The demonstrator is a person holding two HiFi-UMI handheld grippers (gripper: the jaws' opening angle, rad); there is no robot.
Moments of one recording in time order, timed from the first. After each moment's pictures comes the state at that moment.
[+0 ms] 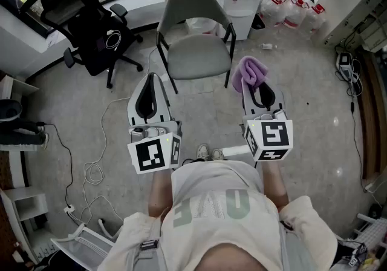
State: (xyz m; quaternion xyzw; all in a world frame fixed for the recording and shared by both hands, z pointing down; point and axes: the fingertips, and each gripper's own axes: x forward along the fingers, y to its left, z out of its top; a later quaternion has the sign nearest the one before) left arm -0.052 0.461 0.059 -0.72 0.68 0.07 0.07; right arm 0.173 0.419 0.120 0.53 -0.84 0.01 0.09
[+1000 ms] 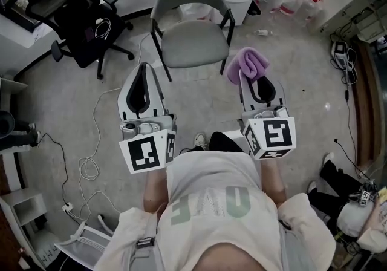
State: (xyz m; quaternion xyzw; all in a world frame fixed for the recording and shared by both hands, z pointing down) left arm -0.088 0.439 0.070 -0.73 0.67 0.08 0.08; right arm 0.134 0.410 0.125 0.53 -0.84 0.01 0.07
